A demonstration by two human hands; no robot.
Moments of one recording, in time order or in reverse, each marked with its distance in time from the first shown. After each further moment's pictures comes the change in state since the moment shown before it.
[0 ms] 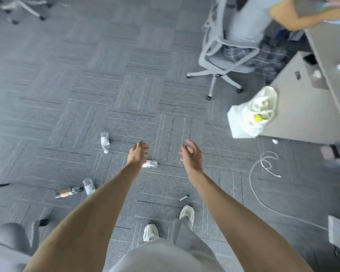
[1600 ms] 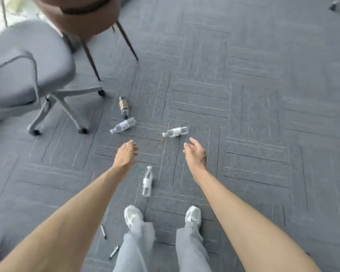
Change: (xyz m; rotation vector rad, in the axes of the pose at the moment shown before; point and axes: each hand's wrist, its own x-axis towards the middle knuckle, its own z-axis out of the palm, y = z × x) left_hand 0.286 0.049 -0.054 -0.926 1.165 -0.398; right_hand 0.366 -0.133 0.409 -0.997 -1.289 -0.274
